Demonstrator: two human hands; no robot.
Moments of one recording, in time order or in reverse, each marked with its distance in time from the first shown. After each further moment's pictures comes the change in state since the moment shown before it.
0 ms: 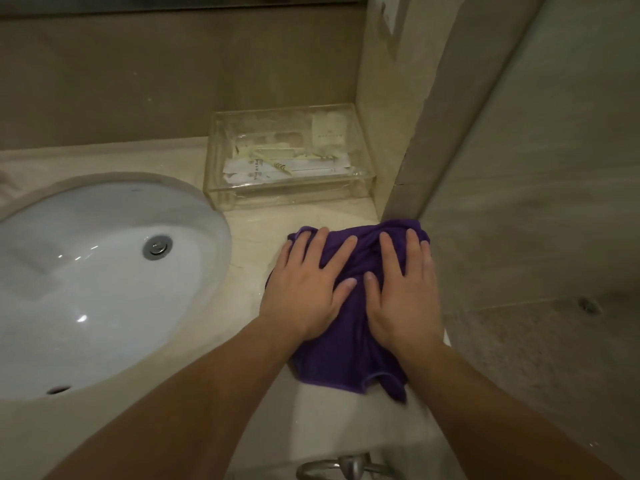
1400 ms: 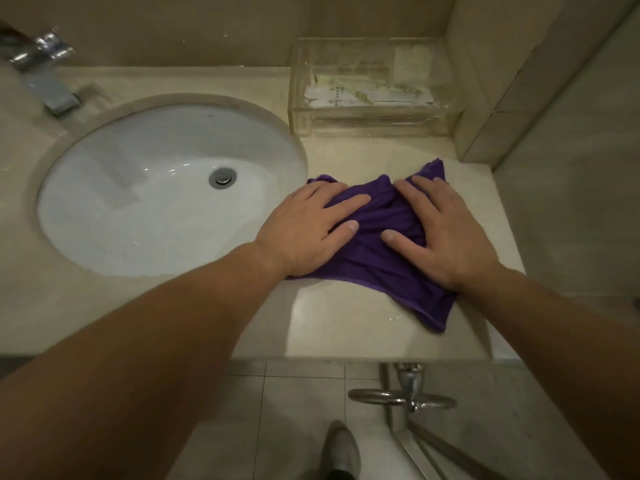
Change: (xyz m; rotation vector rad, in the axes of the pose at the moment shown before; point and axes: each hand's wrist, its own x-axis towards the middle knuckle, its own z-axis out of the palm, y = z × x) left_hand -0.075 -0.083 -0.020 -0.152 -0.005 0.073; right_hand -0.009 -0.025 -0.002 0.041 -0.226 -0.421
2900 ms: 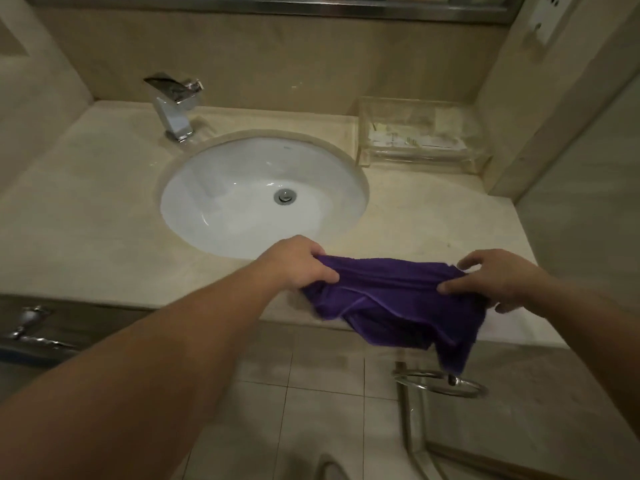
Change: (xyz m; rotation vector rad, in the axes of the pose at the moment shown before) left_hand -0.125 -0.023 -0.078 -0.478 -0.286 -0.611; right_hand -0.053 -0.096 -0.069 0.252 -0.456 0.643
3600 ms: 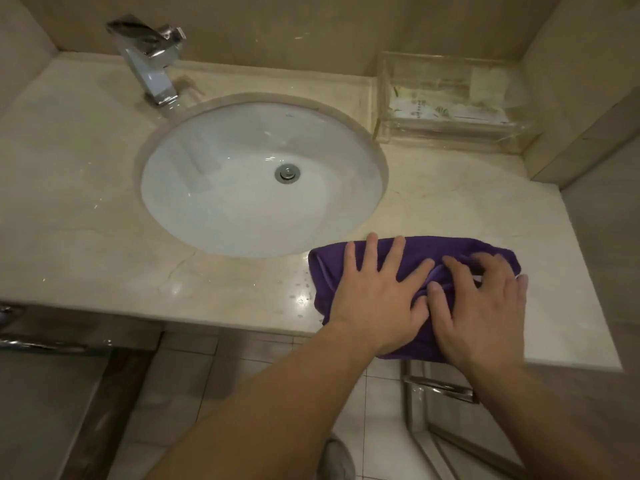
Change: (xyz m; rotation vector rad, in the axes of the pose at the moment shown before) left_hand 0.020 0.037 0.099 0.614 0.191 0.392; right_hand 0.018 0.003 0.111 -0.322 0.645 -0.268
